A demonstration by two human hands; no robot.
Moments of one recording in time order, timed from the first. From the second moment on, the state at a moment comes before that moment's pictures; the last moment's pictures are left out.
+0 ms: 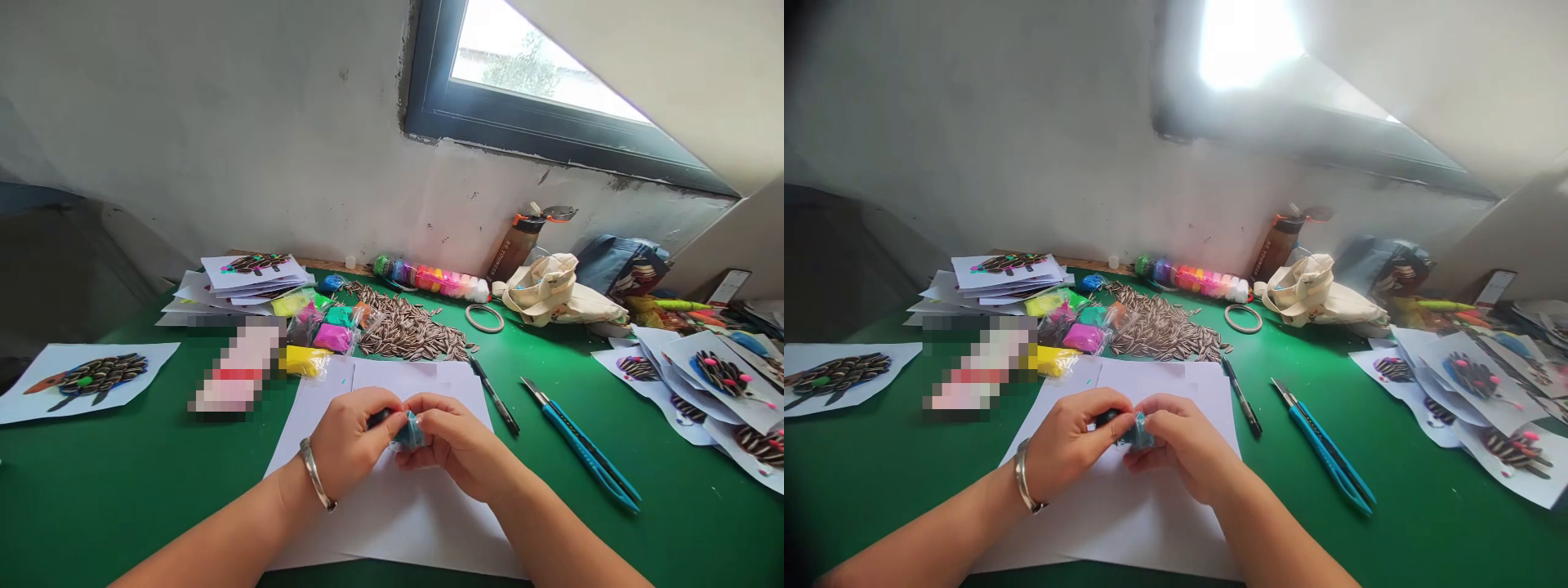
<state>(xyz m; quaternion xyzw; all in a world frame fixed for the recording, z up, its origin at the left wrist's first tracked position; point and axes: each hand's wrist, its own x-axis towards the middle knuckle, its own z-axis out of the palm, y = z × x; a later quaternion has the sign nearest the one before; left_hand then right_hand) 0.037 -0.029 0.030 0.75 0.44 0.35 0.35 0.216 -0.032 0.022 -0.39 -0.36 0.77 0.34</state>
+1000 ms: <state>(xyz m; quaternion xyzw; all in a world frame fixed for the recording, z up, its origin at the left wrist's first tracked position) 0.039 -0.030 0.039 0.65 0.47 0.36 0.48 0.217 -0.035 0.026 -0.34 -0.39 0.78 0.36</state>
